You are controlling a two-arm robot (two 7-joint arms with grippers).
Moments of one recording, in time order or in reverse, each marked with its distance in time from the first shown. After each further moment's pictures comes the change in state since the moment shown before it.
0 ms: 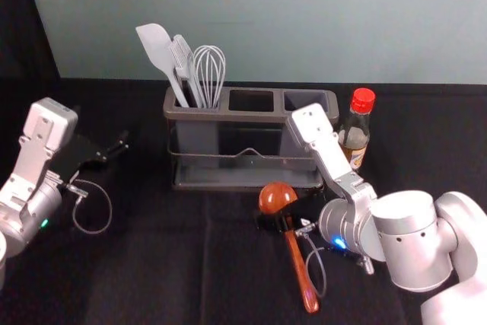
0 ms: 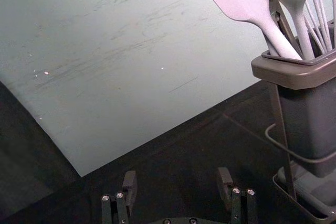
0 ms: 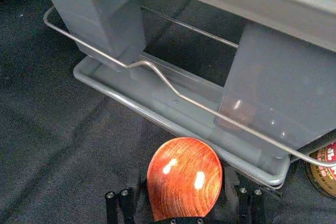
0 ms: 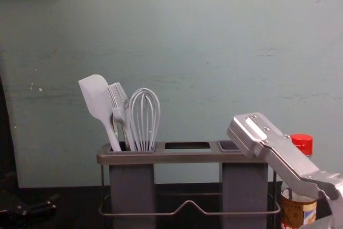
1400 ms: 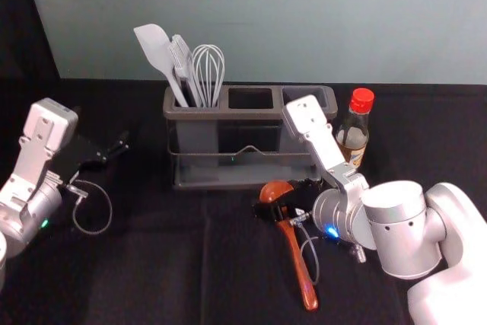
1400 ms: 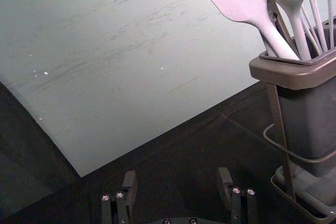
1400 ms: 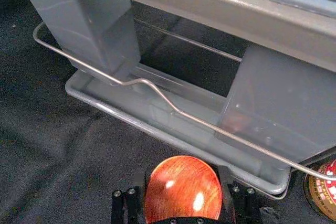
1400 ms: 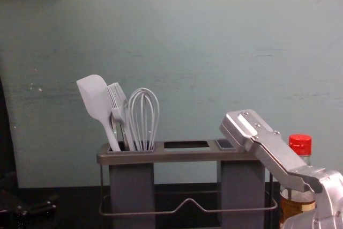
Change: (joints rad) left arm 0.000 0.000 0.000 0.000 0.000 0.000 0.000; right arm 0.033 -0.063 0.037 0.069 -0.085 -0.033 0.046
